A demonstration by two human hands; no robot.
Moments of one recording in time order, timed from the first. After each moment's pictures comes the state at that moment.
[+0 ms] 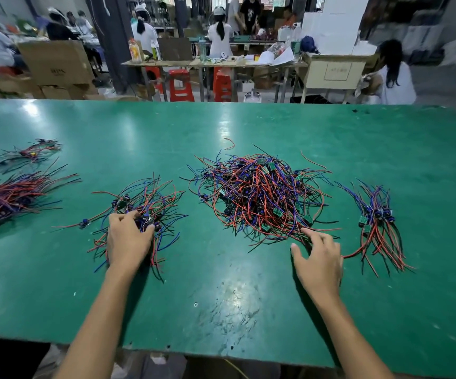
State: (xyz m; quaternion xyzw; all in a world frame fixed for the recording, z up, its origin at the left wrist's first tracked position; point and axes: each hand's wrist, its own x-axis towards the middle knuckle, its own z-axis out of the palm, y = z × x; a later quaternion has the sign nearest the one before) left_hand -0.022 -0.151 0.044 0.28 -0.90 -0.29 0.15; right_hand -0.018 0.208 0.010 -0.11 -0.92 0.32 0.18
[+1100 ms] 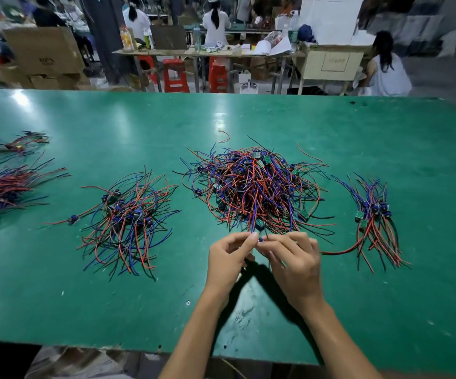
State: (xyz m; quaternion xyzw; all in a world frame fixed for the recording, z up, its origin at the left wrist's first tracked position) left_hand 0.006 0.043 0.027 0.09 -0.64 -0.76 0.03; right_hand -0.008 0.193 0.001 0.23 -0.84 0.22 0.44
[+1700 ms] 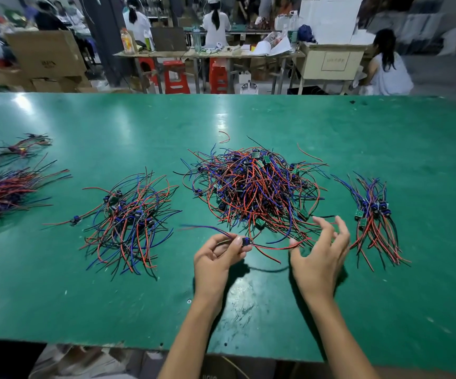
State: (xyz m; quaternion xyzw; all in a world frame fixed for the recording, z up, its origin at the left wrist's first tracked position) left_hand 0.020 0.031 0.019 0.11 -0.51 -0.85 0.08; right_hand -0.012 0.203 0.007 -0.11 -0.86 0.38 0.31
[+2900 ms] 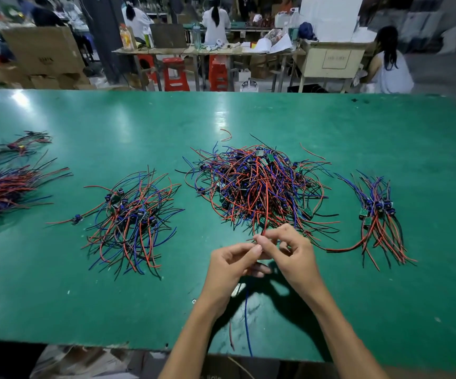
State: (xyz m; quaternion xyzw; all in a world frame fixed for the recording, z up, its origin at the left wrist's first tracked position) left_hand 0.026 0.025 0.022 -0.01 -0.58 -0.81 -0.07; right_hand -0.008 0.176 0.023 0.12 -0.77 0.62 0.11
